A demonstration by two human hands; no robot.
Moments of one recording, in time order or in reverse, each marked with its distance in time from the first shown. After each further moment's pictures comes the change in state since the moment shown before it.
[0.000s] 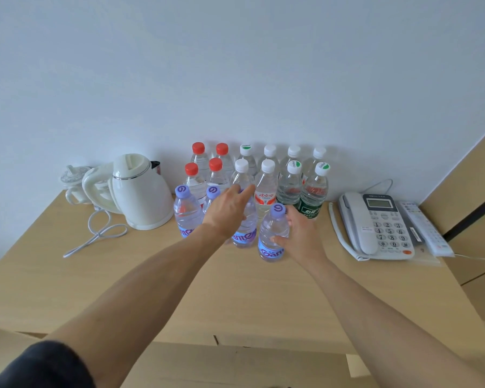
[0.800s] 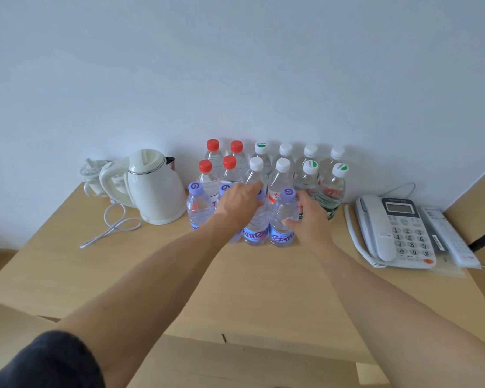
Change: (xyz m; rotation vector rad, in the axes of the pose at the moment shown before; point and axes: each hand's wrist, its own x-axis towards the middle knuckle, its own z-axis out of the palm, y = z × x) left_hand 0.017 -0.003 -0.006 -0.125 -0.038 -0.171; right_hand 0.042 0.003 0.010 0.024 0.039 0.031
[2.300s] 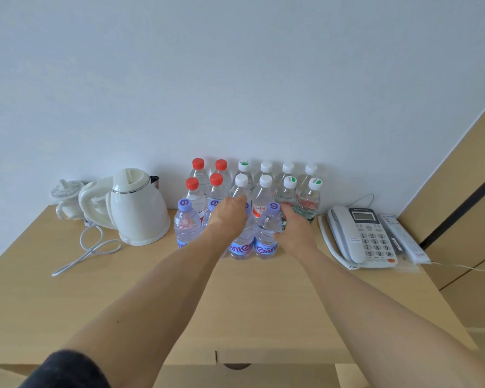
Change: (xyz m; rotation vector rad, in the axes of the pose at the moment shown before) left_hand -0.007 0.012 -0.022 0.077 -0.116 -0.040; right_hand -0.022 -0.047 -0.017 -0.202 -0.014 0.164
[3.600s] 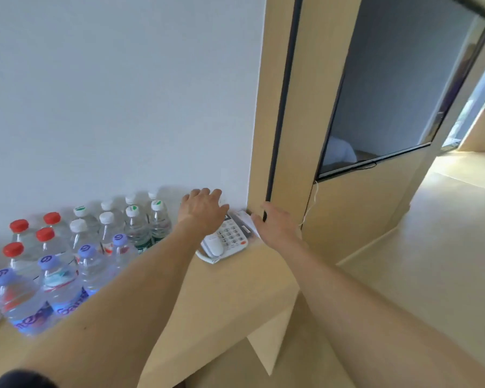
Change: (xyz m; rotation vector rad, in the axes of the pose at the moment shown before) left_hand -0.054 0.274 -0.013 0.096 0.087 0.507; right_hand -0.154 0.127 -0.232 -0.234 0.296 0.397
